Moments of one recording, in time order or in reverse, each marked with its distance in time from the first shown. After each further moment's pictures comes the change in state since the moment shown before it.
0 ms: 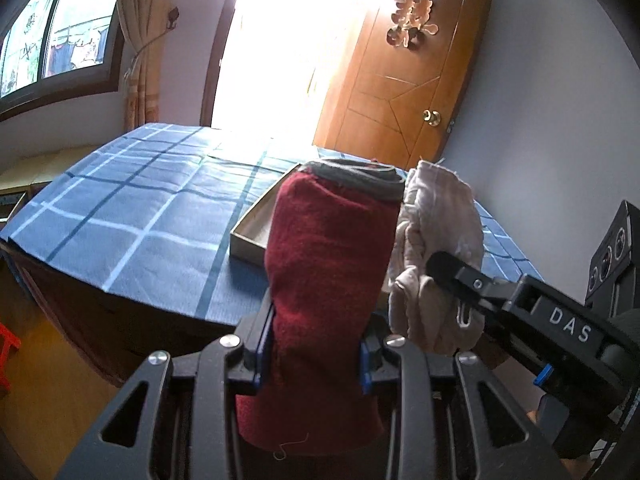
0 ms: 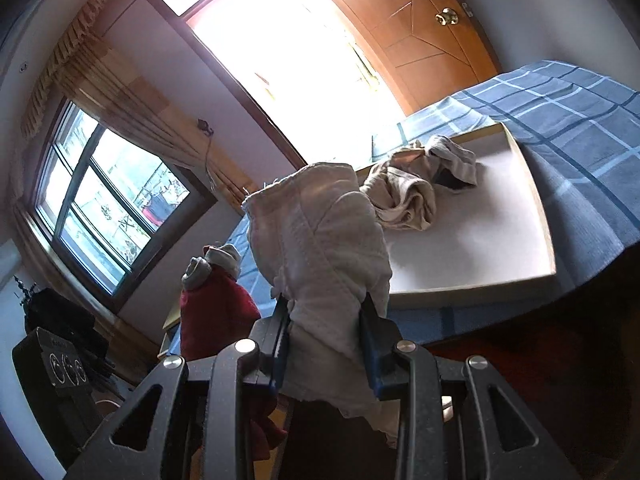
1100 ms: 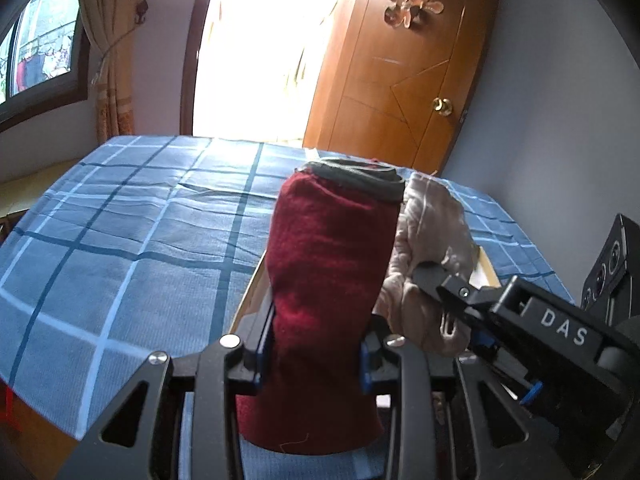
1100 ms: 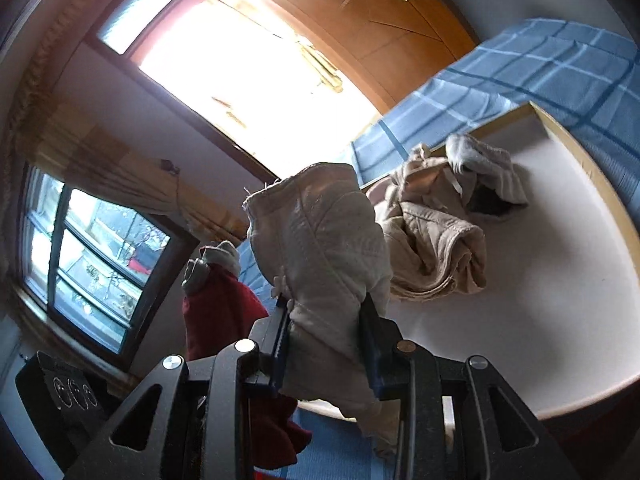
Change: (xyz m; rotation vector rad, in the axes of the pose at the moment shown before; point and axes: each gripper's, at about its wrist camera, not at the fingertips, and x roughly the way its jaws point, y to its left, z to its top) left arm 0.120 0.022 0.090 0.057 0.077 -0.024; right arm 0.113 -0.011 0.062 0.224 -0.021 -0.039
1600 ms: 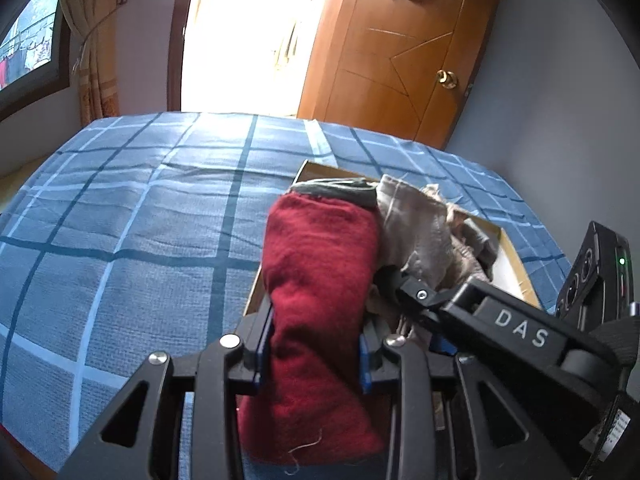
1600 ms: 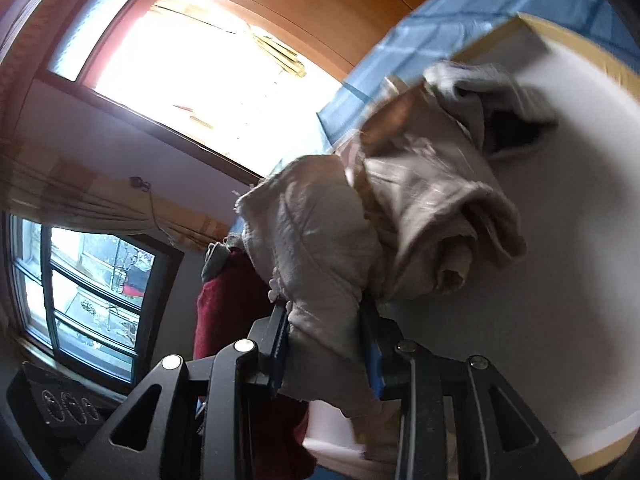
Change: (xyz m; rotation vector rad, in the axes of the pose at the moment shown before) left arm 0.043 0.014 0.000 0.028 0.085 -0.014; right arm 0.069 -0.021 -0.008 0.177 0.055 -0.035
